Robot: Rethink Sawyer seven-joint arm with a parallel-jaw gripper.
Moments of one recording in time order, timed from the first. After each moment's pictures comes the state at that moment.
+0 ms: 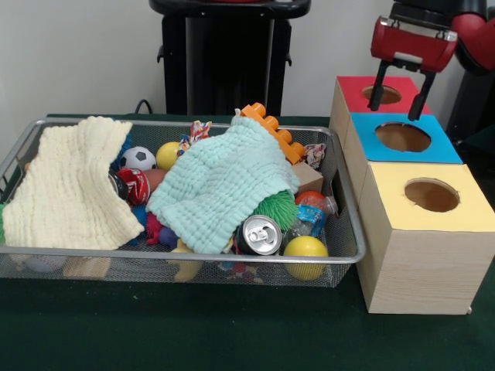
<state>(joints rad) 0.50 -0.61 -0.48 1.84 0.64 0.26 1.70</state>
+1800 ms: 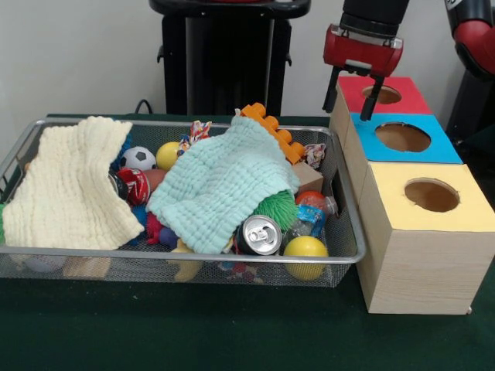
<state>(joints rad) 0.28 -0.70 -0.32 1.97 0.37 0.20 1.70</state>
